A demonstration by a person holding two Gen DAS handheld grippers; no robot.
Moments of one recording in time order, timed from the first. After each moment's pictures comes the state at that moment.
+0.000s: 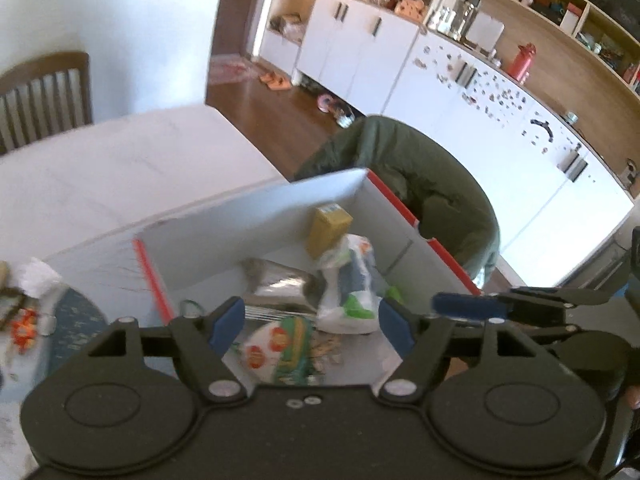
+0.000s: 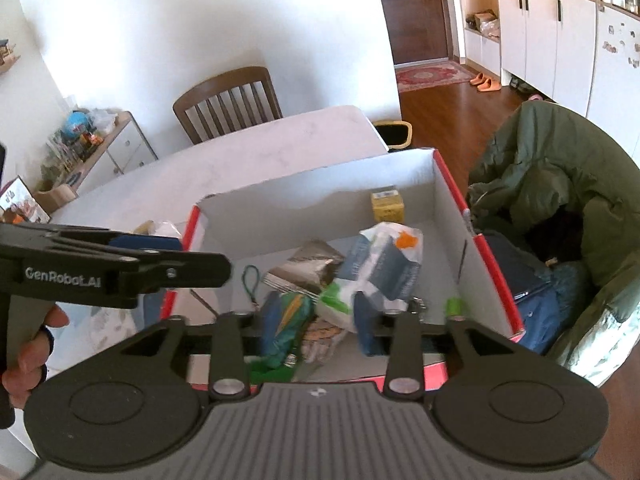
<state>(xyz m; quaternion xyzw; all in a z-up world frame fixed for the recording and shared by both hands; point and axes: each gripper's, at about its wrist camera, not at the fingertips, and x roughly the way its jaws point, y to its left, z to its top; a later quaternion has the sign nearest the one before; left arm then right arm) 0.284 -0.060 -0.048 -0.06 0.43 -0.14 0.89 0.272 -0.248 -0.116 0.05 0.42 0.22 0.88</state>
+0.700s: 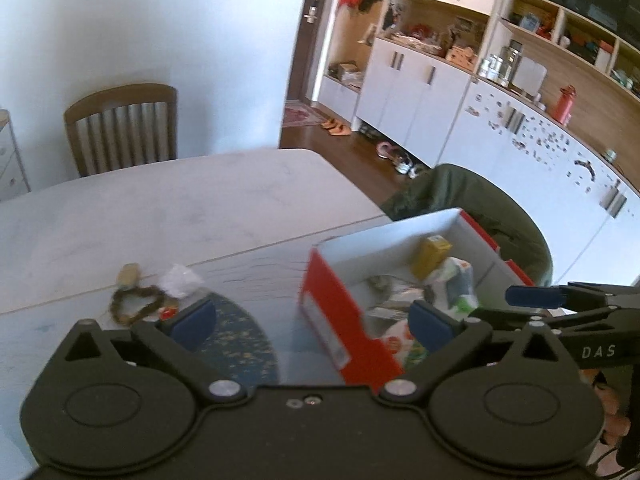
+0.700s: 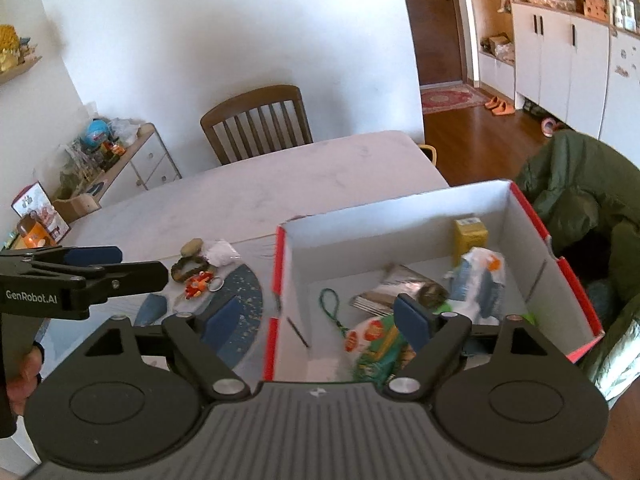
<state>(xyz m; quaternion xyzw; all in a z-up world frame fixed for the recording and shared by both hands) 0.223 0.067 -0.022 -0.06 0.37 -0.06 0.92 0.240 -0.157 -0.089 0.04 0.38 0.23 0.89</state>
